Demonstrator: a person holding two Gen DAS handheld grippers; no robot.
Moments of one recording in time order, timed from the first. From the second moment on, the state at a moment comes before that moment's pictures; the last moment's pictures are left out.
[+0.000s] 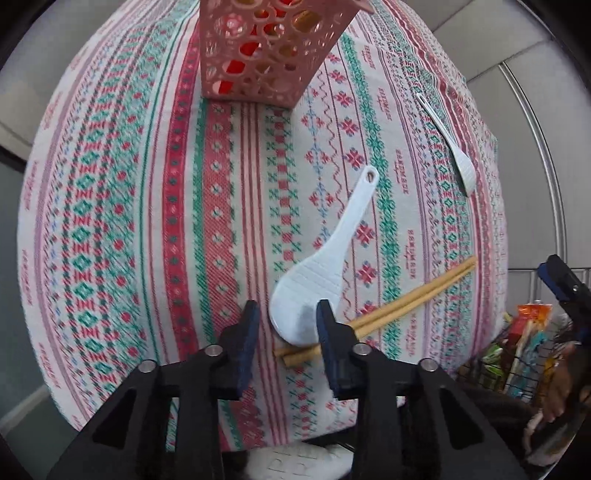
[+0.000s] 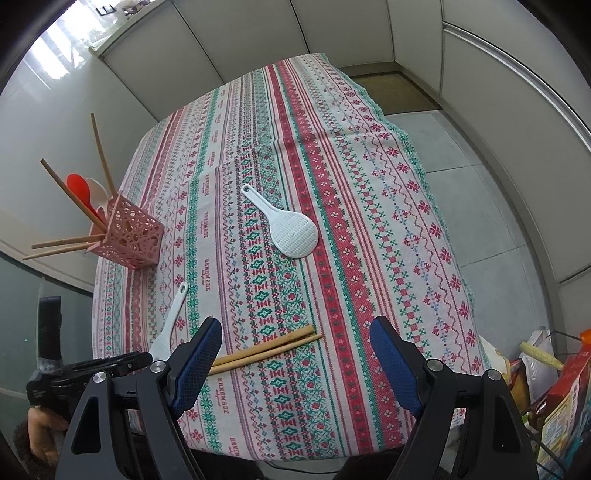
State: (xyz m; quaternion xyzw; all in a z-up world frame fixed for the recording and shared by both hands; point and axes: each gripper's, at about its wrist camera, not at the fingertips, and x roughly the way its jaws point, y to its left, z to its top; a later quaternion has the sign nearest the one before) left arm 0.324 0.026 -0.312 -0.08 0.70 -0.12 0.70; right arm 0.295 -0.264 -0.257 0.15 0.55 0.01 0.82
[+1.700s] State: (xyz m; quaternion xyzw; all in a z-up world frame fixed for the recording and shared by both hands) left arm 0.290 0.078 -0.209 -0.06 0.55 -0.10 0.83; right arm 0.388 -0.220 -0.349 -0.08 0.55 0.09 0.83
